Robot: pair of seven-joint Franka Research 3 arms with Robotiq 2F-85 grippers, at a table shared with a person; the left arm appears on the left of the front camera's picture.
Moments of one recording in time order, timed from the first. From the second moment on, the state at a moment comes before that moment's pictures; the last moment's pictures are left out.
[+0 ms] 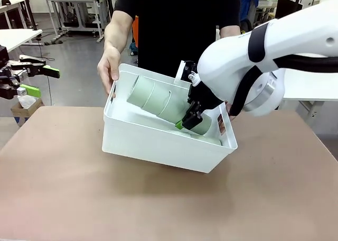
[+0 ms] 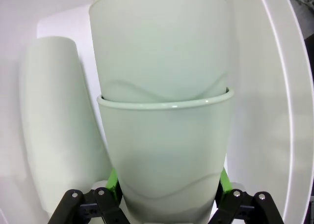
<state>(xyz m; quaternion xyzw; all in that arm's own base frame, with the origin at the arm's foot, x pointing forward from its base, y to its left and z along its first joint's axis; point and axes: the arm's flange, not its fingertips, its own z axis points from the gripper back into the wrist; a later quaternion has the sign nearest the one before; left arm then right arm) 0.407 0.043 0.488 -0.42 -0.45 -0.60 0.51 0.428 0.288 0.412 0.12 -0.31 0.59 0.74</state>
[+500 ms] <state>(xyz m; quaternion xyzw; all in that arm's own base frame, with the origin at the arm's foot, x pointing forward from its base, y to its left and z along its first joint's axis) 0.407 0.043 0.488 -0.42 -0.45 -0.60 0.51 0.418 0.272 0.397 0.08 -0.30 0.59 0.74</state>
